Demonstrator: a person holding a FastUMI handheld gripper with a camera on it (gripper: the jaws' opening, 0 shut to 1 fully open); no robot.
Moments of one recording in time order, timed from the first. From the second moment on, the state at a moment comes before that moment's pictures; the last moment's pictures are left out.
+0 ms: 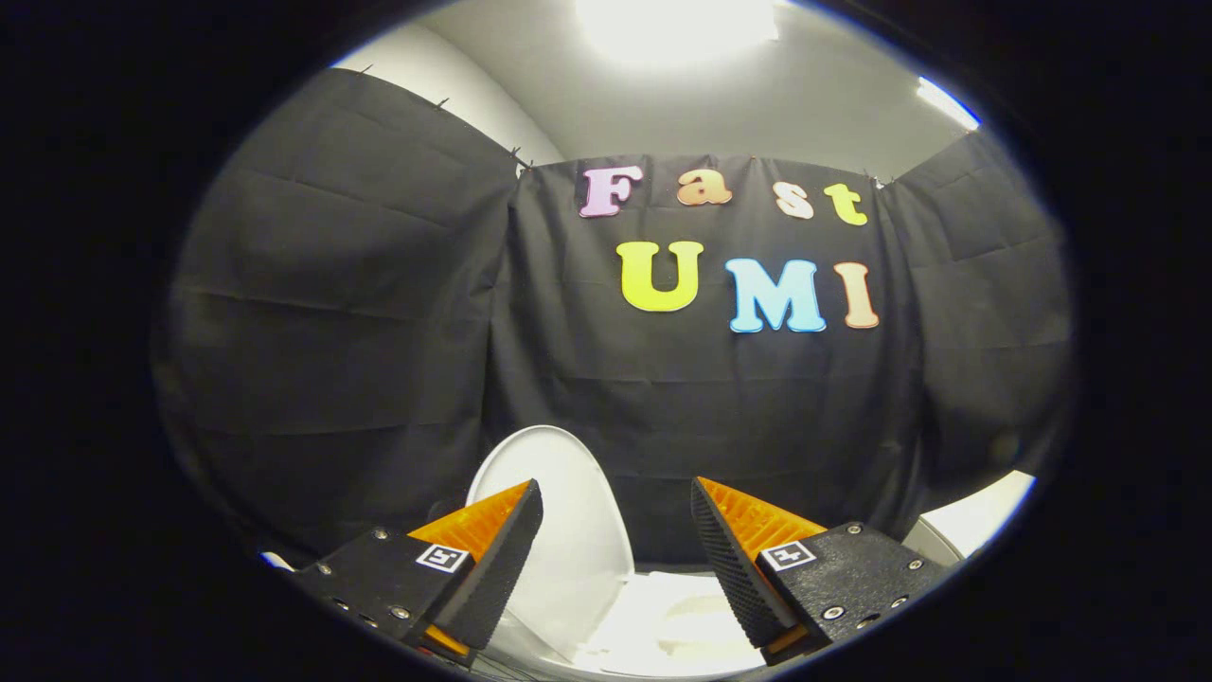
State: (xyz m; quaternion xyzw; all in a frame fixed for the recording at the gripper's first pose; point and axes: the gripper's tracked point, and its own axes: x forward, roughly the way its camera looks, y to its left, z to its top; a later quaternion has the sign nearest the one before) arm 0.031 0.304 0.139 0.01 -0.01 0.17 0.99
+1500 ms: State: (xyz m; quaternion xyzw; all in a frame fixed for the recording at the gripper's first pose) arm 0.009 0.052 0.069 -0.06 -0.05 0.02 1.00
